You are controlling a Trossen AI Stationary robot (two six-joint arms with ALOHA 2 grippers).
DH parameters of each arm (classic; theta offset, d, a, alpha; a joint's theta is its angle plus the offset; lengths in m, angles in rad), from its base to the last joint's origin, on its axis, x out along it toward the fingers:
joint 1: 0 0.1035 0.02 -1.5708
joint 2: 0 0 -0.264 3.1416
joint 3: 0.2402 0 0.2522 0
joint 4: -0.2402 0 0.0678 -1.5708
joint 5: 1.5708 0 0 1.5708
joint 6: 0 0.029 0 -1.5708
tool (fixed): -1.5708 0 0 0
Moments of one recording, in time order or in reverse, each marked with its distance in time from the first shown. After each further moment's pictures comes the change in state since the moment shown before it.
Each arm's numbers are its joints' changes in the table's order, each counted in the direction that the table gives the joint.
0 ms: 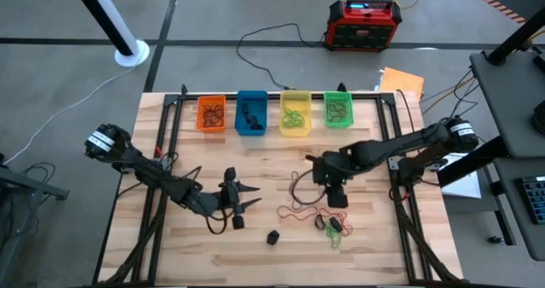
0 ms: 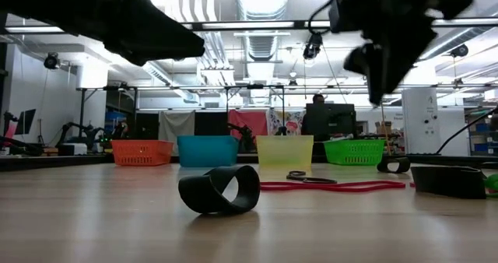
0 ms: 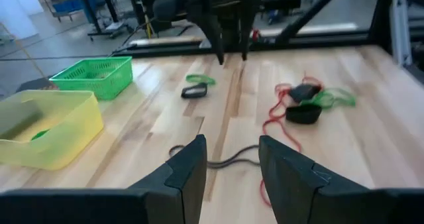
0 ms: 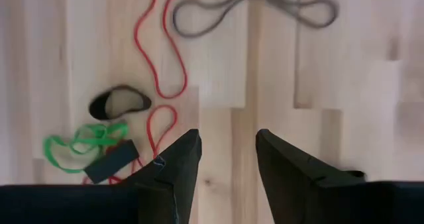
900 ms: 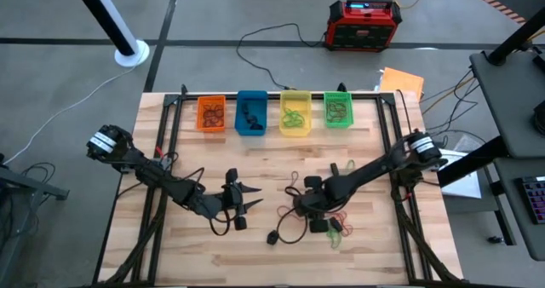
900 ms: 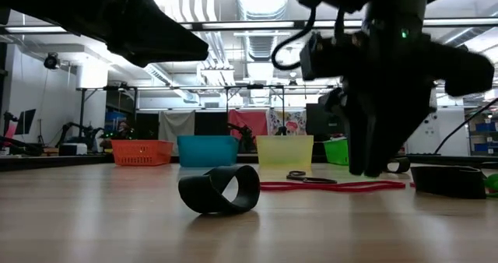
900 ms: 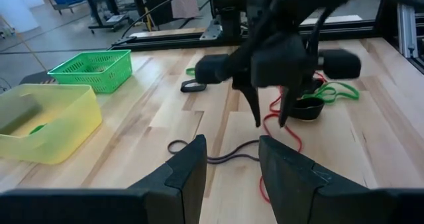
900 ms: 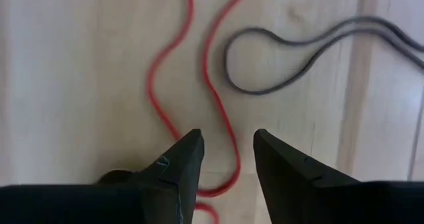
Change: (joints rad) left arm 0.001 0.024 0.033 -0.050 0.004 -0.026; right arm 0.190 0.392 0.090 0.228 -0.154 0.101
